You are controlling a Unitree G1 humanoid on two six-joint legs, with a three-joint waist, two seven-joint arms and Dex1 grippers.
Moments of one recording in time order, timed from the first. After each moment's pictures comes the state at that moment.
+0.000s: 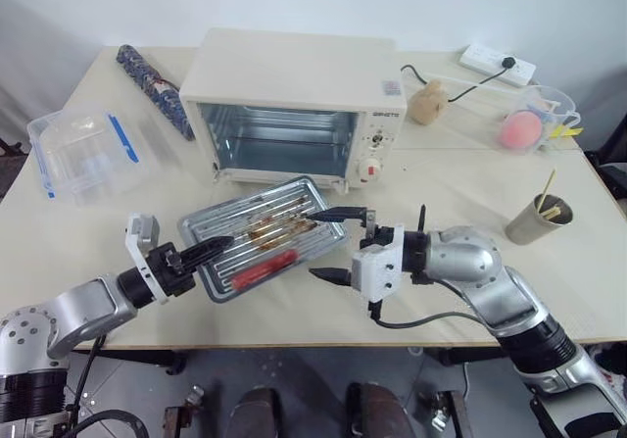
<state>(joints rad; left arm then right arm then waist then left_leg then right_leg) -0.15 0.71 0.35 0.05 -1.96 1.17 0.04 -0.49 -0.63 0.32 -0.25 0.04 -0.19 0.94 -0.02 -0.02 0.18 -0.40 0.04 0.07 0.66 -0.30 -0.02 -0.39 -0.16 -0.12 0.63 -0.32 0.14</state>
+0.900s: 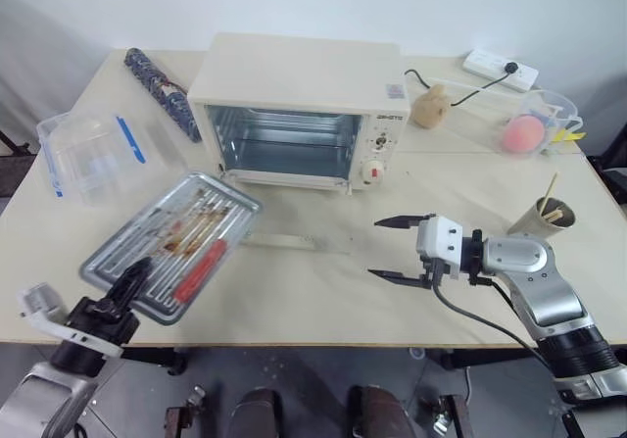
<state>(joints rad) 0.36 0.32 0.80 -0.41 -1.96 0.80 0.14 -0.43 -0.68 0.15 0.07 0.22 -0.11 1.09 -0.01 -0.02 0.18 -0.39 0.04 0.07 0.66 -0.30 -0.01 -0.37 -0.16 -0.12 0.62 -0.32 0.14</state>
